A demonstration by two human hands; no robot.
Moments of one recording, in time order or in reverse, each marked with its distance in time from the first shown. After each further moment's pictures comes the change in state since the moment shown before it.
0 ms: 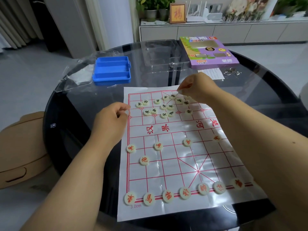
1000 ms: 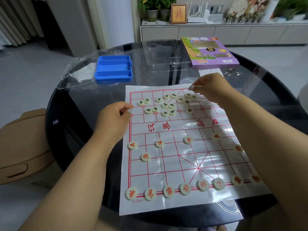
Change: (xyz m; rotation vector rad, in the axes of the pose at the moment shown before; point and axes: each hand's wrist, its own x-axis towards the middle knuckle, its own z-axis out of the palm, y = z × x) left_hand -0.001 0.003 0.000 -0.018 -0.013 0.010; right_hand -0.018 0.011 -0.018 0.246 0.033 0.218
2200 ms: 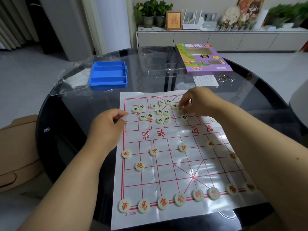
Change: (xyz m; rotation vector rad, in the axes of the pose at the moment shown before) left_hand 0.002 -0.004 0.002 -0.014 0.001 -0.012; right_hand 0.006 0.007 0.007 -0.551 -0.203 -0.313
